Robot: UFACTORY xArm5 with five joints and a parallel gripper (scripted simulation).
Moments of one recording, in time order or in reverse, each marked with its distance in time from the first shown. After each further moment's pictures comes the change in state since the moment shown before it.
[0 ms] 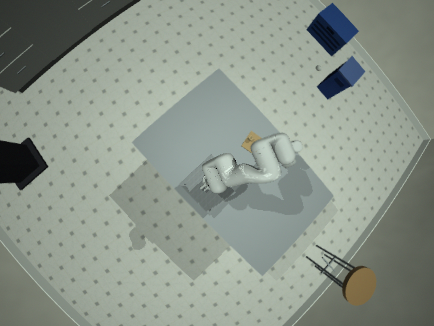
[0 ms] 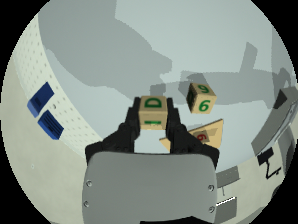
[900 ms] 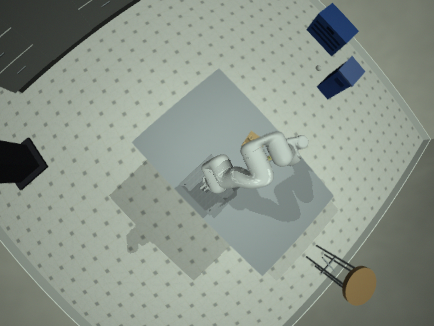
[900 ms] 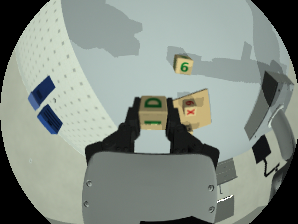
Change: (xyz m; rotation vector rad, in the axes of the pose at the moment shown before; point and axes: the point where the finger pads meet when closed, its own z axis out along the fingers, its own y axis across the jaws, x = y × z) arm -0.018 0.011 -0.083 0.000 -0.001 -0.026
